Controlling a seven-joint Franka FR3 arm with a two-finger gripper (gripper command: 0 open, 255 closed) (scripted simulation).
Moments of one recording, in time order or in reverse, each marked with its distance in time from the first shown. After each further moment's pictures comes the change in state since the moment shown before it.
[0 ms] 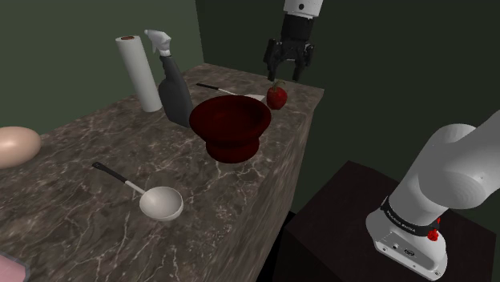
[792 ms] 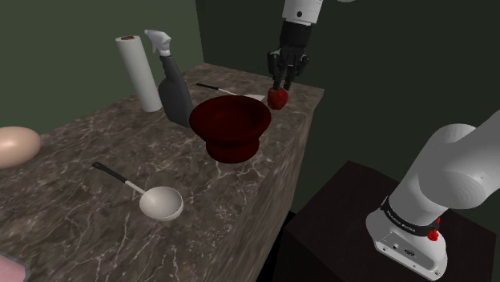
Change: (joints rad) arm 0.002 0.001 0.004 -0.035 0.003 0.037 -0.002
